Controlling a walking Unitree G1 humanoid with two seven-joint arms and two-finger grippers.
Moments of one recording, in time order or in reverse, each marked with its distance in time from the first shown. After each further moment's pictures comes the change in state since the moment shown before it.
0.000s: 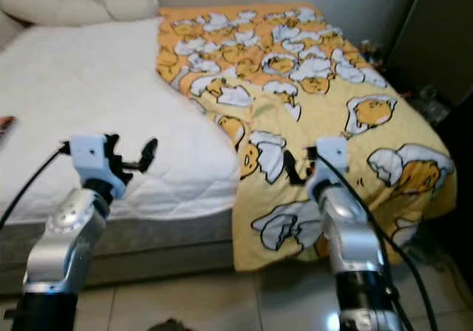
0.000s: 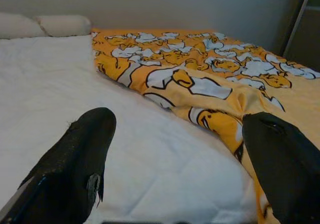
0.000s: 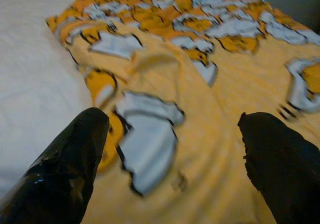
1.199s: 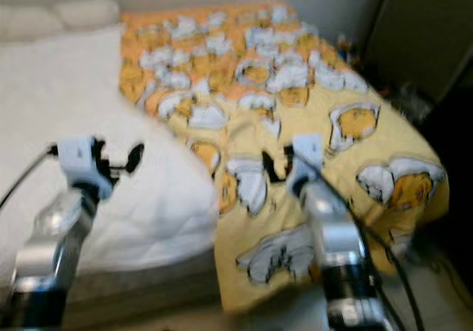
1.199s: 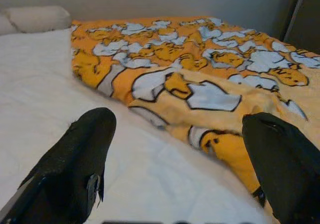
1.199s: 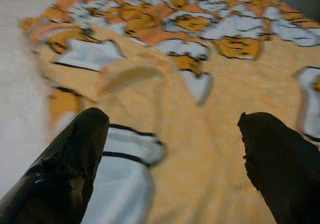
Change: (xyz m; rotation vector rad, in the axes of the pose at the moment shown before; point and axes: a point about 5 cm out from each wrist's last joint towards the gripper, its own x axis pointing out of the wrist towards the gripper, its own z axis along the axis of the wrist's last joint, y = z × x) left arm 0.000 0.018 -0.006 0.004 0.047 0.034; right arm 0.007 0.017 -0.003 -0.045 0.037 0.067
